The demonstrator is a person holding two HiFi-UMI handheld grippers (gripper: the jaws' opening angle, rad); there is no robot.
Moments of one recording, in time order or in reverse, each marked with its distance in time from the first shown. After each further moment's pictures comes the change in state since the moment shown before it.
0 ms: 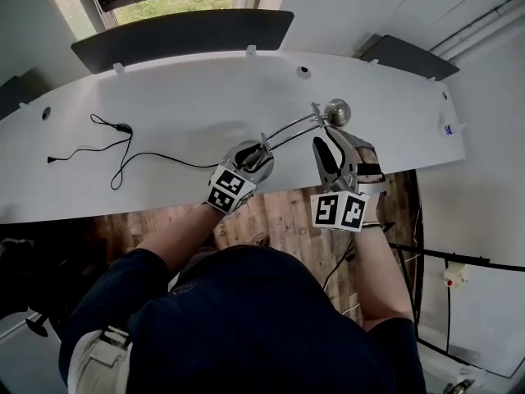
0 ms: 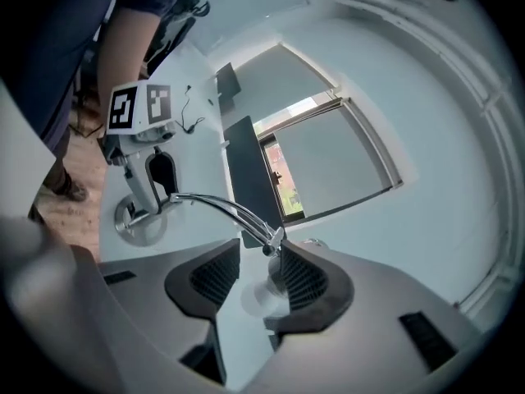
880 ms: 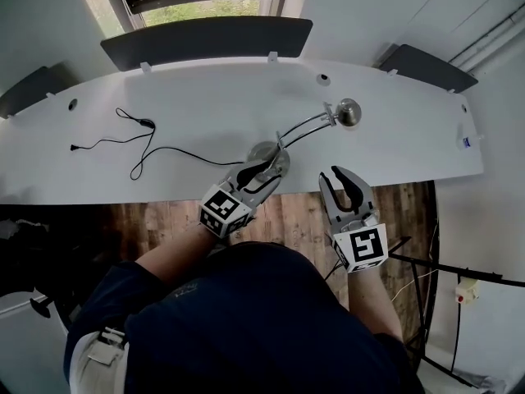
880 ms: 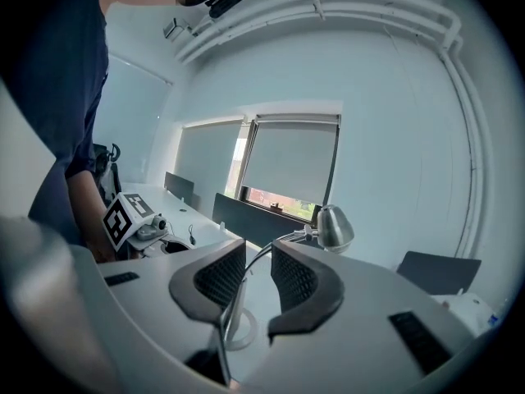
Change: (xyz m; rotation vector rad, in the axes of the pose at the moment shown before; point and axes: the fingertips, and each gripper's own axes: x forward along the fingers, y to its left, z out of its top) left arm -0.077 -0.052 0.040 -0.046 -0.115 -0.044; right arm -0.086 0.022 0.027 0.921 -0.322 0.159
